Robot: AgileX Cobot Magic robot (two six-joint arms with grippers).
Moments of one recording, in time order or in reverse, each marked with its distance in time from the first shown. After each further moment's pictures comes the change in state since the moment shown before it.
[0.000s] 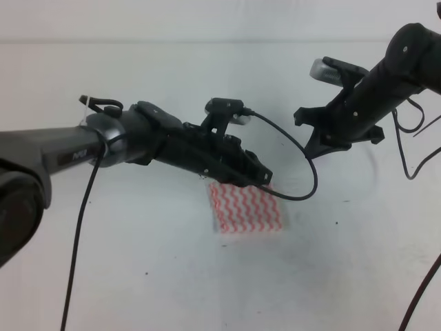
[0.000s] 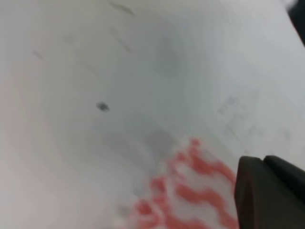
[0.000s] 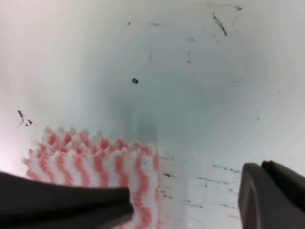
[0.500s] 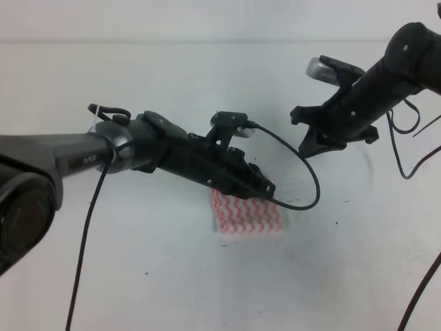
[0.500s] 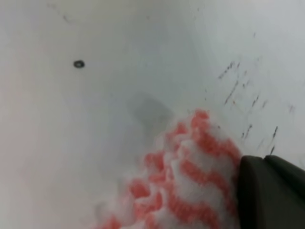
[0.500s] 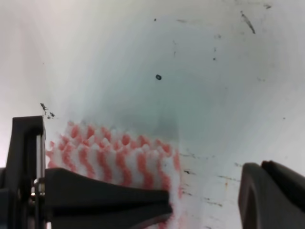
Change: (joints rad) left arm -0.008 0.028 -0.009 0.068 0.065 -0.054; right arm 0.002 0.002 0.000 0.047 0.007 -0.036
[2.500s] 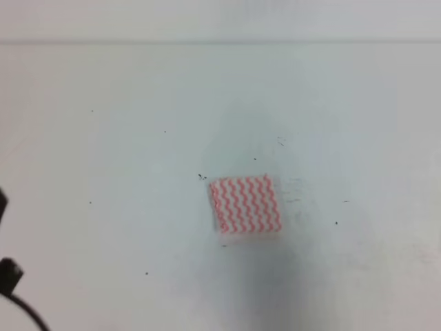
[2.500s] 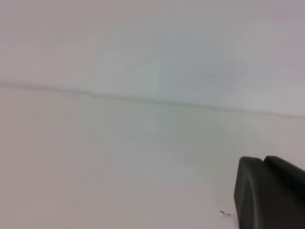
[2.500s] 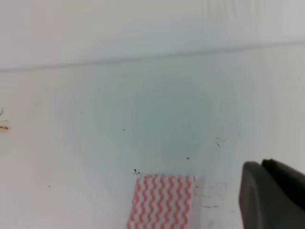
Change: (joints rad) left arm -0.001 -1.726 1.261 -0.015 -0.986 -0.118; right arm 0.001 -1.376 0.983 -0.018 -0.537 -0.083
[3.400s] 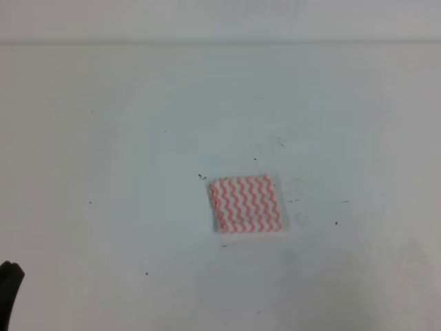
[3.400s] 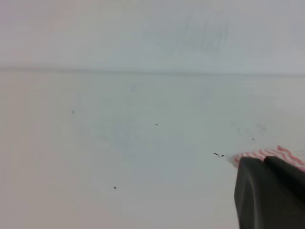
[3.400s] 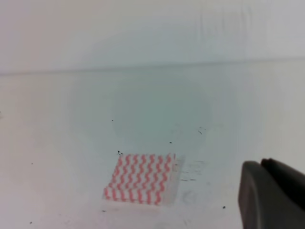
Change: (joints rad) left arm 0.000 -0.307 0.273 -0.042 0.093 0.125; right arm 0.000 -0.544 0.417 -0.005 -0.076 -0.083
